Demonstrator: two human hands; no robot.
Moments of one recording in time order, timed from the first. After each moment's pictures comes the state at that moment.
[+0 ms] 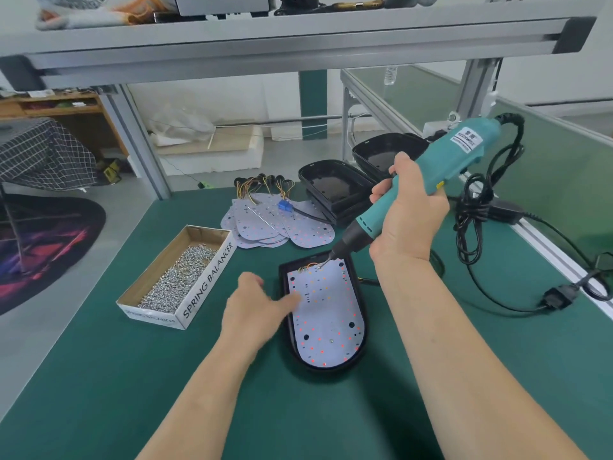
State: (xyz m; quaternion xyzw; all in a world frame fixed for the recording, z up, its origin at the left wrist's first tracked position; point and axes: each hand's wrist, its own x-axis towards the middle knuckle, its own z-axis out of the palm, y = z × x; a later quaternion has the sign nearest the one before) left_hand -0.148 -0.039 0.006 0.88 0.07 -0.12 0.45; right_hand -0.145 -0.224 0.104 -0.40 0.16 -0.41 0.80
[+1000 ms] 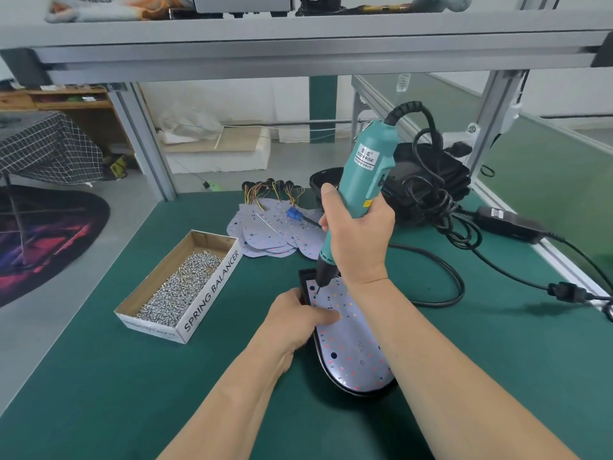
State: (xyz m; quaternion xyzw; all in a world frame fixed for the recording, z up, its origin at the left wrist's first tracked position) left_hand -0.133 -0.074 -0.005 0.74 0.04 -0.26 0.63; right_hand -0.099 -0.181 0.068 -0.62 0.08 -0.40 0.67
